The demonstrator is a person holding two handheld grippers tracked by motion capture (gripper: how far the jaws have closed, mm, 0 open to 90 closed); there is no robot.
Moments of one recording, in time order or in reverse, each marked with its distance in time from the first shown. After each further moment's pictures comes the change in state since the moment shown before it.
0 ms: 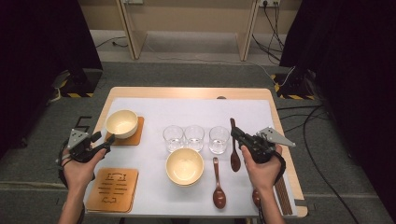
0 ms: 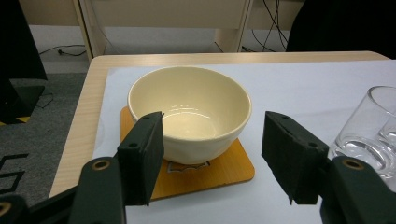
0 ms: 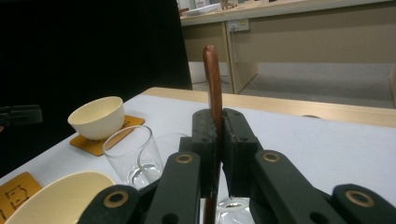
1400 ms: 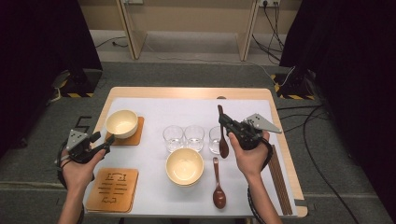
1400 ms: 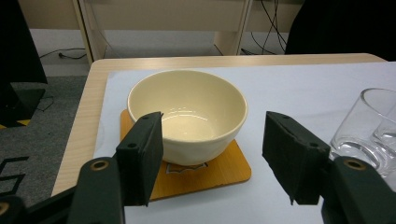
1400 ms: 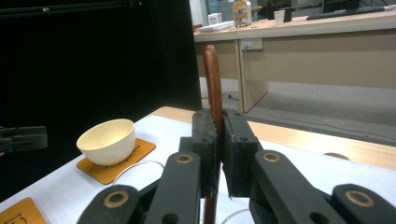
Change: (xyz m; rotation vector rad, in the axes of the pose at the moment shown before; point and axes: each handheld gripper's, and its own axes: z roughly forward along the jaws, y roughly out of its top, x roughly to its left) left arm -0.002 0.001 -0.004 -0.011 0.002 0.006; right arm 0.016 0.026 0.037 -0.058 0.047 -0.042
